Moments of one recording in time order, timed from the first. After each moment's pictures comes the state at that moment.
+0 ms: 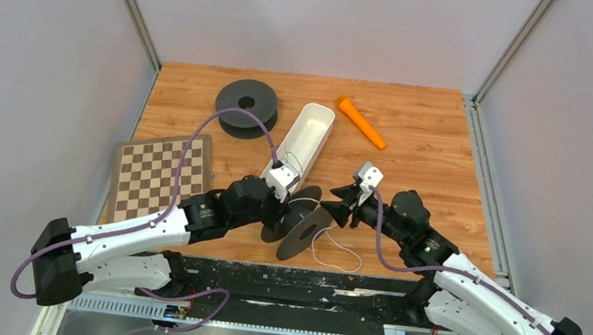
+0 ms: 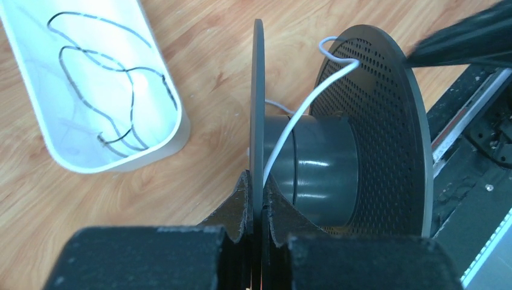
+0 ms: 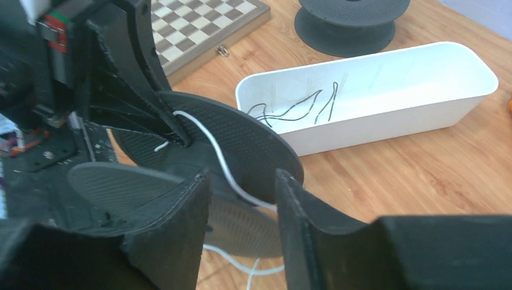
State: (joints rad) left arm -1.02 1.03 0.69 -0.18 -0.13 -0.23; right arm 0.79 0.79 0.49 0.15 -0.22 -0.03
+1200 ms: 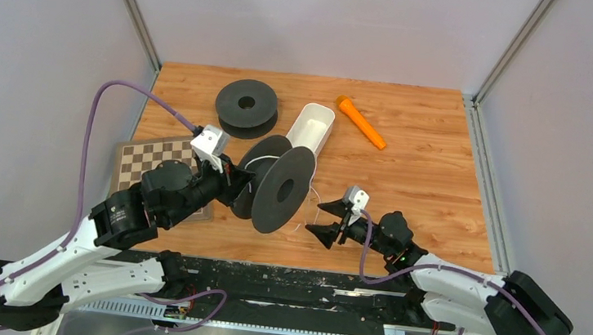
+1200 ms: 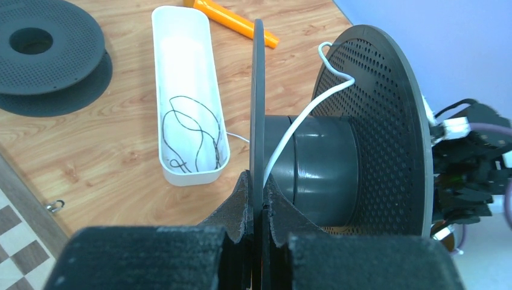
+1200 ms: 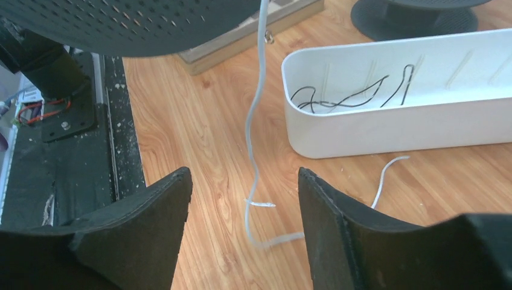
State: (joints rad) left arm -1.02 0.69 1.02 -0.57 -0.36 -0.38; right arm 0.82 0.99 0.16 0.80 -0.33 0.07
